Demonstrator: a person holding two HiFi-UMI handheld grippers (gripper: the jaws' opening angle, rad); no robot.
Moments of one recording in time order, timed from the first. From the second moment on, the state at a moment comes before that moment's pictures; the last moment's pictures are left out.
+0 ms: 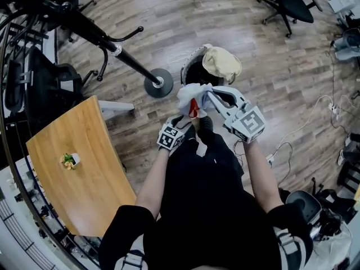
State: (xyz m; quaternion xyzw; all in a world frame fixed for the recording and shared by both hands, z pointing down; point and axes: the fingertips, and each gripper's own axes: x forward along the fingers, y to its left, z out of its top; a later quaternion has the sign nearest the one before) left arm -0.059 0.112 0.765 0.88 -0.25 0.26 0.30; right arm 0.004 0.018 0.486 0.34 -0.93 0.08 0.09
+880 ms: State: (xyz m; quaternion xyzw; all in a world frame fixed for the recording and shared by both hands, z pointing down) left arm -0.098 0.036 0.621 0.91 -0.32 0.13 0.21; right arm 0.087 0.025 0.482 0.44 -0.89 0.10 0.05
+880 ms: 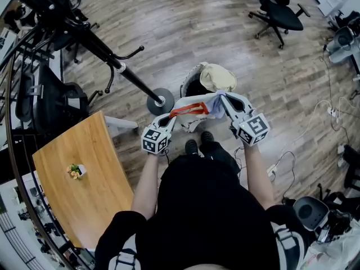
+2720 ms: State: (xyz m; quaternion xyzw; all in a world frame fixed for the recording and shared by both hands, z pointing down) left arm -0.071 0.016 0.399 0.88 -0.47 0.07 0.04; right arm 0.020 0.010 0.621 0.22 -0.94 0.13 0.21
